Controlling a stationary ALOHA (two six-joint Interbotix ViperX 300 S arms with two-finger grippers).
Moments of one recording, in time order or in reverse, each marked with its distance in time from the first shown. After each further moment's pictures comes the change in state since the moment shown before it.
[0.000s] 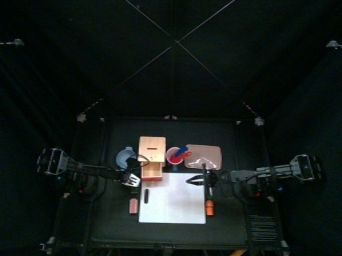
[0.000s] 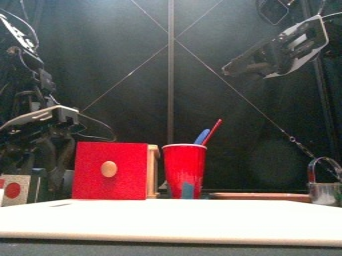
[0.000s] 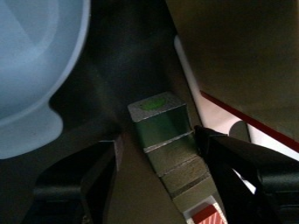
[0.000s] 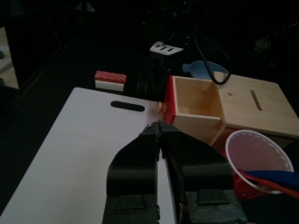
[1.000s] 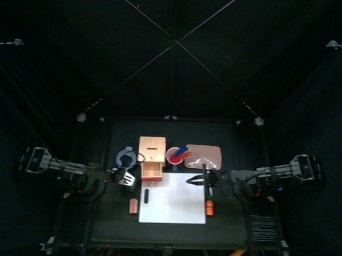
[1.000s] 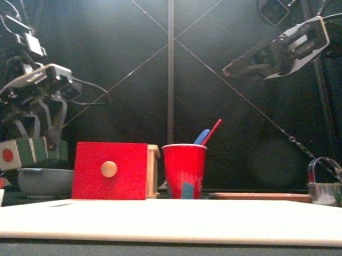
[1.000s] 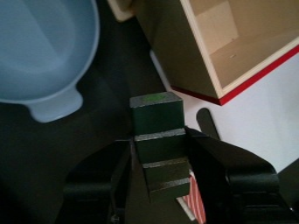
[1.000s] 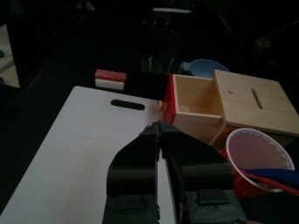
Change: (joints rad) left arm -0.069 -0.304 -0.015 0.121 0.221 -0.095; right arm 0.000 0.002 0.005 0.000 0.000 0.002
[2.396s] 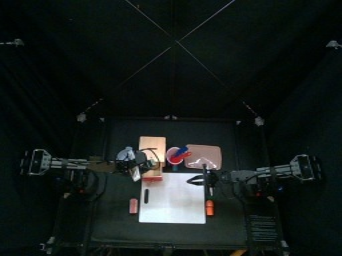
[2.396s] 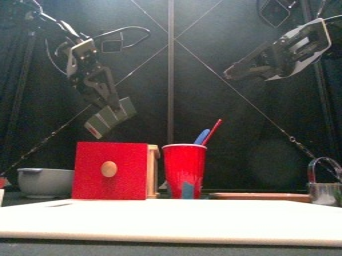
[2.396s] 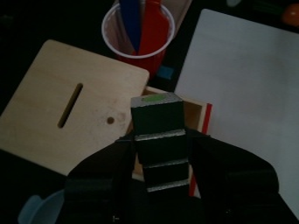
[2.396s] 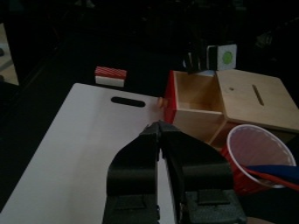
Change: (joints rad) left arm 0.181 0.087 -0.178 0.207 -0.296 0.833; right arm -0.002 0.000 0.009 -0.002 0.000 0.003
